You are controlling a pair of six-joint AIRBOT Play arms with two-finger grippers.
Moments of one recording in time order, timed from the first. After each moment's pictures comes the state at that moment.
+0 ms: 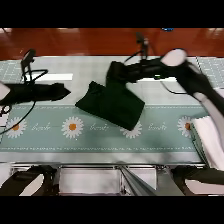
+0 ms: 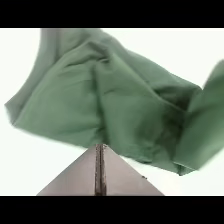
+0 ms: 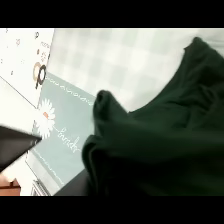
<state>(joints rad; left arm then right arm) -0.07 -0.90 0.85 0.96 -0.96 -1.45 0.41 -1.52 1.42 -0.58 0.92 1.41</state>
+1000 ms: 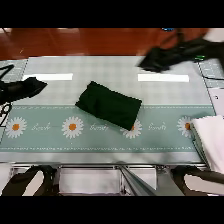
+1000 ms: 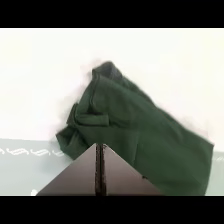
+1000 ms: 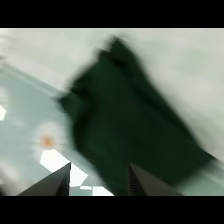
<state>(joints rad) 0.19 -0.79 0.85 0.91 -0.95 -1.40 0.04 -1.37 1.52 -0.87 1.36 1.44</state>
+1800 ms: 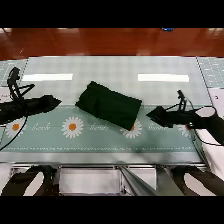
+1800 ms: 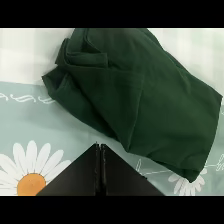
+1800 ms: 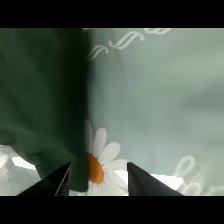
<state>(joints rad) 0.09 -0.75 0.65 0.89 -0.94 -1.40 -0.06 -1.09 0.49 -0.60 0.89 1.33</state>
